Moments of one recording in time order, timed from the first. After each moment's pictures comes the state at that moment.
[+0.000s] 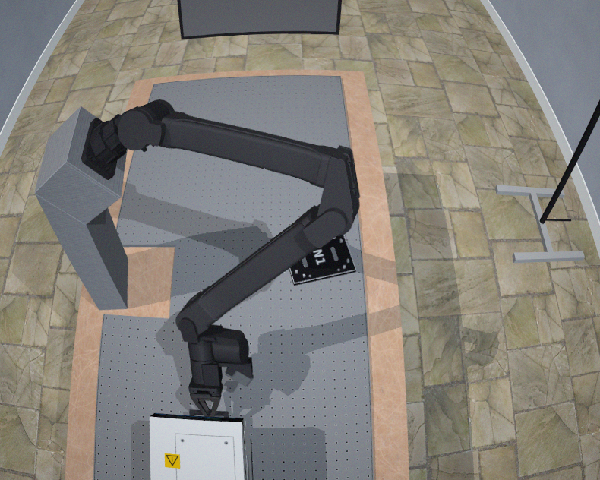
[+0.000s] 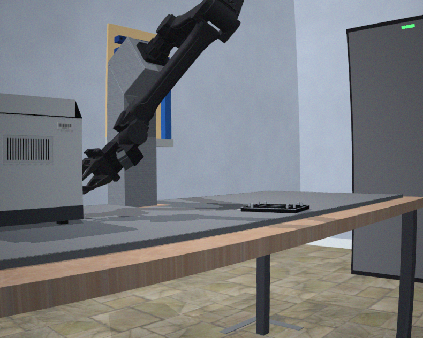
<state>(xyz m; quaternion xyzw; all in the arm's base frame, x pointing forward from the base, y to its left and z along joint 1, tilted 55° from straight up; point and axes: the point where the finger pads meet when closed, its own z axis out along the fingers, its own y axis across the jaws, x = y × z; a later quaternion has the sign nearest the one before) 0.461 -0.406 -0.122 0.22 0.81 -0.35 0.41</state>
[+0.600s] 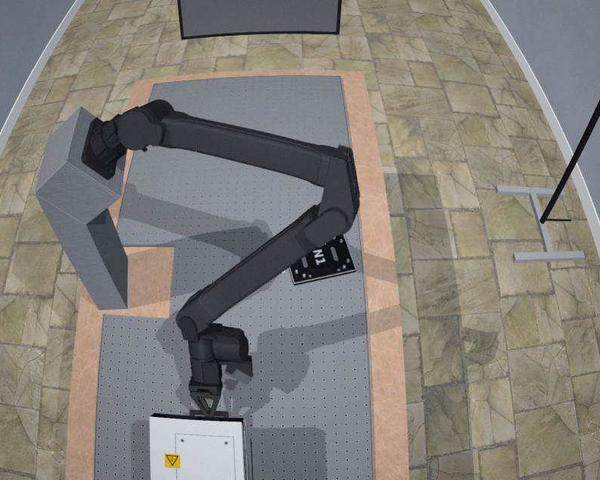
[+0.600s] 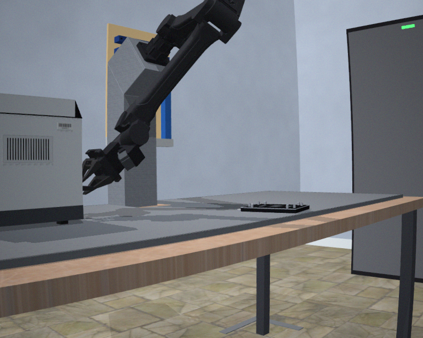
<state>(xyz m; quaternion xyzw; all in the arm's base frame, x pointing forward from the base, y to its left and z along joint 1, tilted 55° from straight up) 0.462 -0.401 -0.122 0.22 0.81 -0.35 0.41</state>
